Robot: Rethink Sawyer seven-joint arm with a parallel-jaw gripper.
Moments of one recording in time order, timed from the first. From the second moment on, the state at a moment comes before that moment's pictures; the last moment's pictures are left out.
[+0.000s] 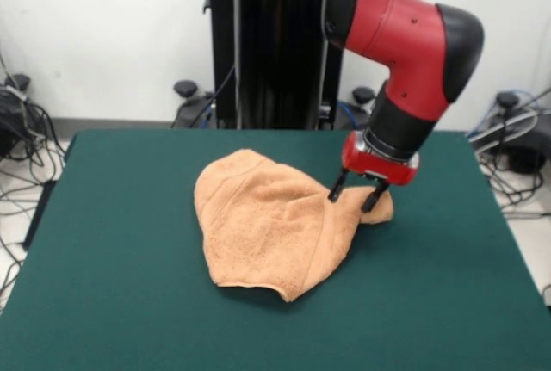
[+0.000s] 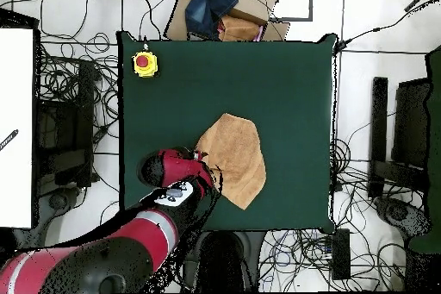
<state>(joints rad) 0.32 -0.13 -0.36 1.63 0.38 0.10 1.65</state>
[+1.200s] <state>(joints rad) 0.44 -0.01 -0.37 1.64 0.51 0.06 1.65</state>
